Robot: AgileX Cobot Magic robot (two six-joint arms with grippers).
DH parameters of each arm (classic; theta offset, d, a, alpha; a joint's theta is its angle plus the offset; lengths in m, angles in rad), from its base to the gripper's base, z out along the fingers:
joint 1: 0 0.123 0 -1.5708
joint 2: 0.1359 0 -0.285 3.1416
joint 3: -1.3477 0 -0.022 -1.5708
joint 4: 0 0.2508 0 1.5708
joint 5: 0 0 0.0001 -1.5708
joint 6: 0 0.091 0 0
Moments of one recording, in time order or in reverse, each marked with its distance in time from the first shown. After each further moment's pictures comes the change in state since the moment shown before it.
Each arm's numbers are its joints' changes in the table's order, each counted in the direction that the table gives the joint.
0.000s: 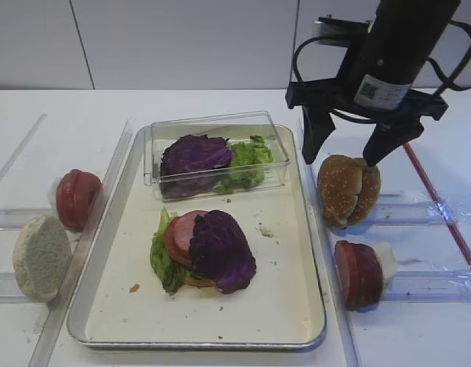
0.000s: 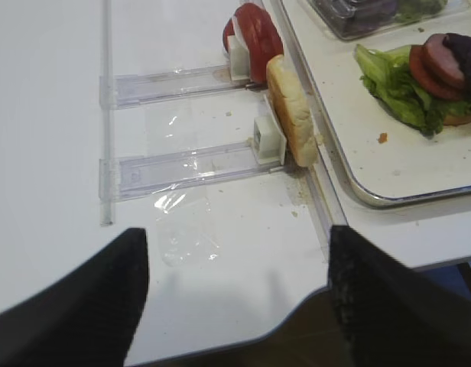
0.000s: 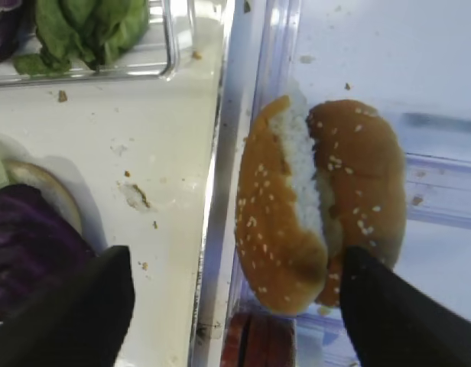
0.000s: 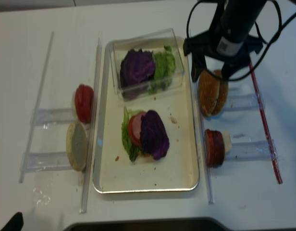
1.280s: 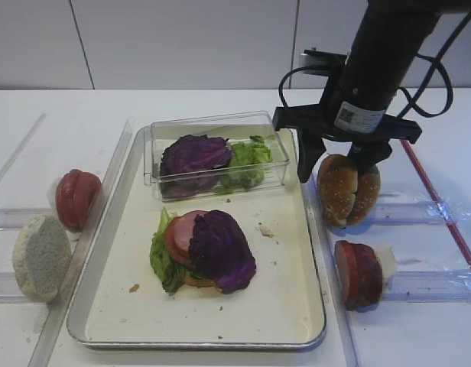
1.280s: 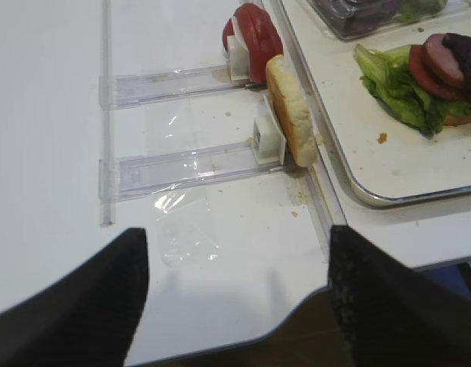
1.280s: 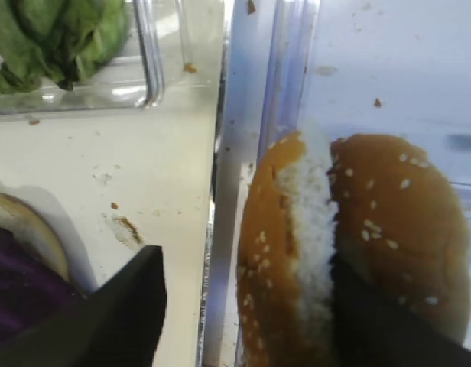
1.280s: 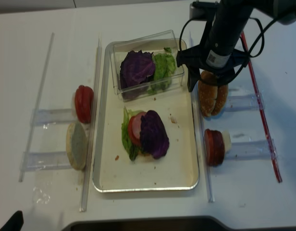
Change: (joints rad) left arm 0.000 0.000 0.000 0.000 0.000 0.000; right arm 0.000 0.113 0.009 0.036 0.049 -0.003
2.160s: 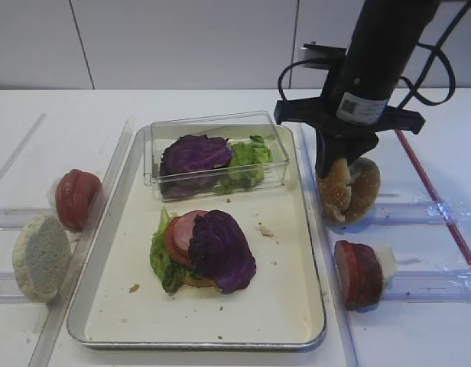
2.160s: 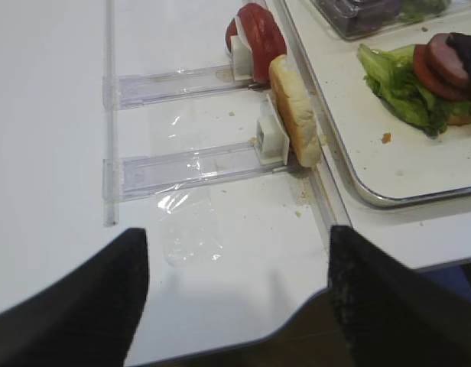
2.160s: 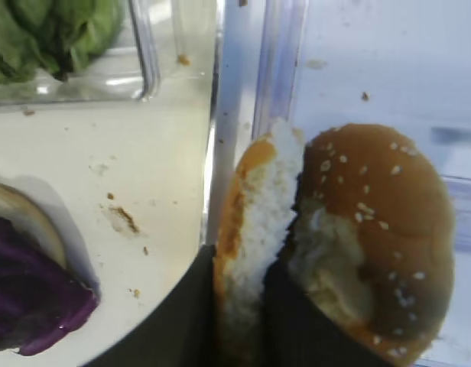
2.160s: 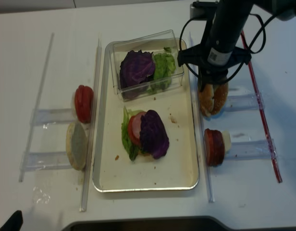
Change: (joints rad) left arm 0.000 0.000 0.000 0.006 0.000 0.000; right arm 0.000 0.012 0.050 -0.019 -0.067 0.000
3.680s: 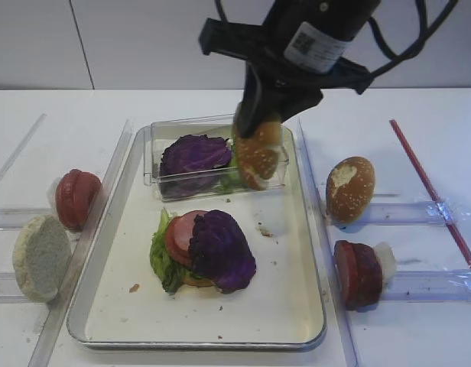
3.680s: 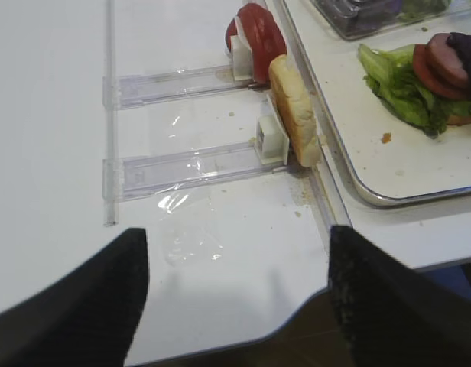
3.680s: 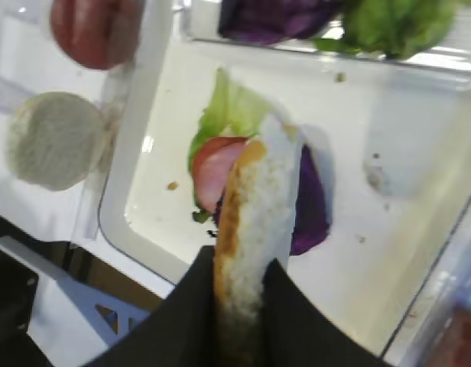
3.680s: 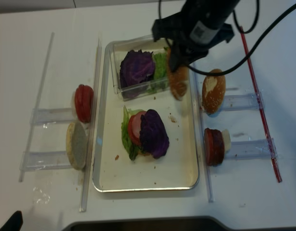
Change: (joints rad) left arm 0.000 0.000 0.000 0.002 0.000 0.000; right arm 0.150 -0.170 0.069 0.193 -0.017 -0.065
